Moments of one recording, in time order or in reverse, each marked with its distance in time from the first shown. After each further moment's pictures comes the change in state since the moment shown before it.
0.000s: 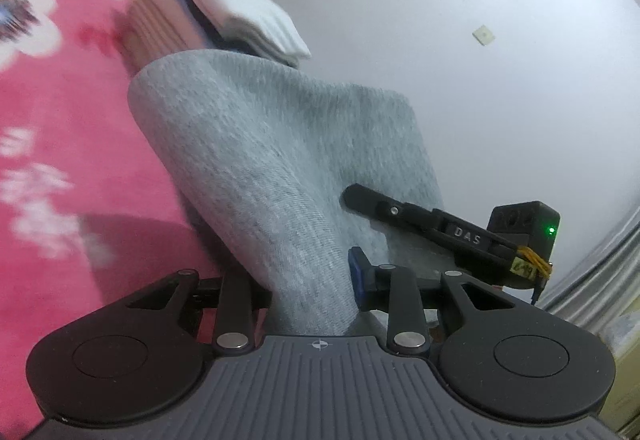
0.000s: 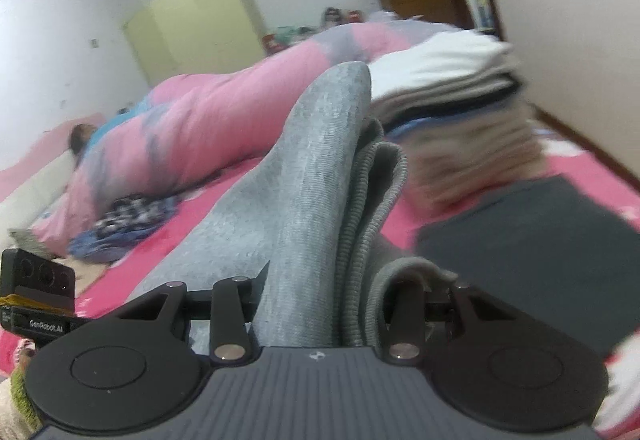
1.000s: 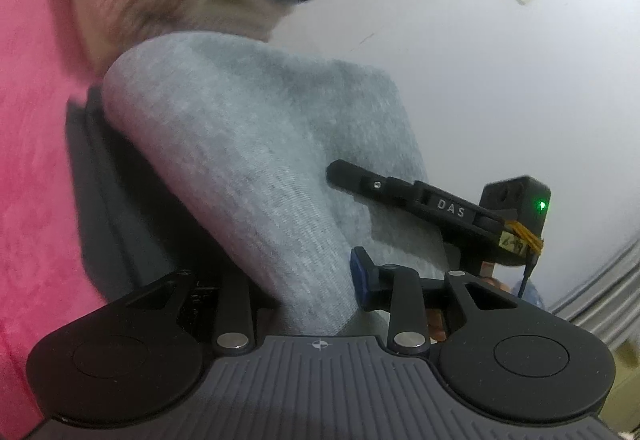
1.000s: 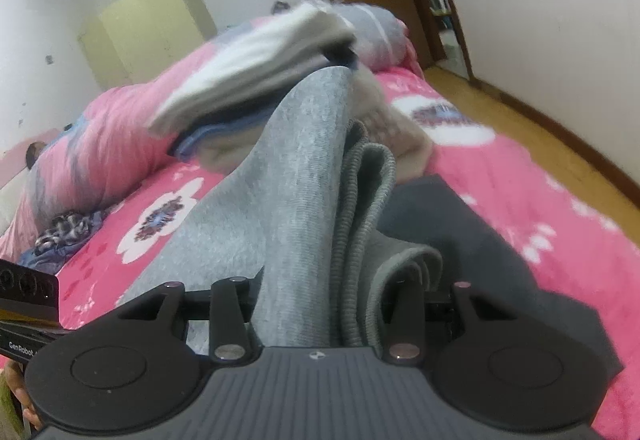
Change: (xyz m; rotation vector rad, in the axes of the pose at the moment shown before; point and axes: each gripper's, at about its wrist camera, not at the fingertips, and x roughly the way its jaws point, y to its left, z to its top) left arm 0.152 0.041 0.006 -0.034 0.118 0.030; right arm 0.076 -0.203 0.011 0.095 0.043 -0.026
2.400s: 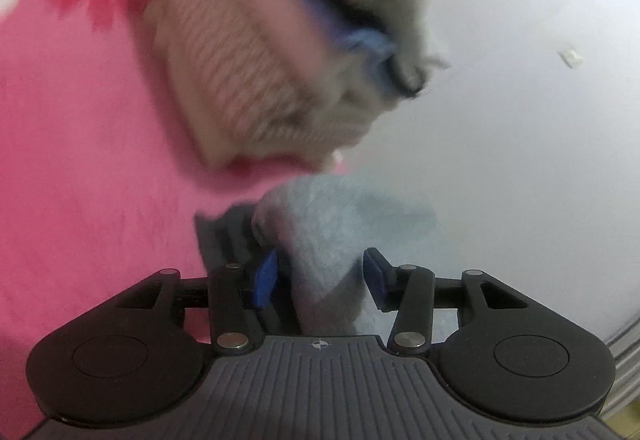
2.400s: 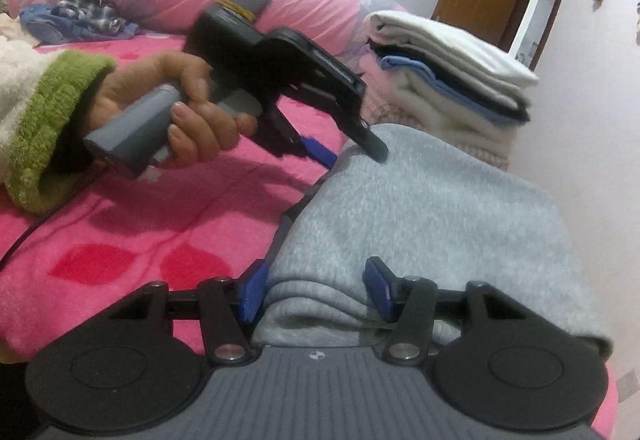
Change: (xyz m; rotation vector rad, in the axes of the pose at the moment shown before) left arm -0.046 0.053 0.051 -0.010 -0.164 0.096; right arm 0.008 0.202 -0.148 -0.716 -0.038 -0.255
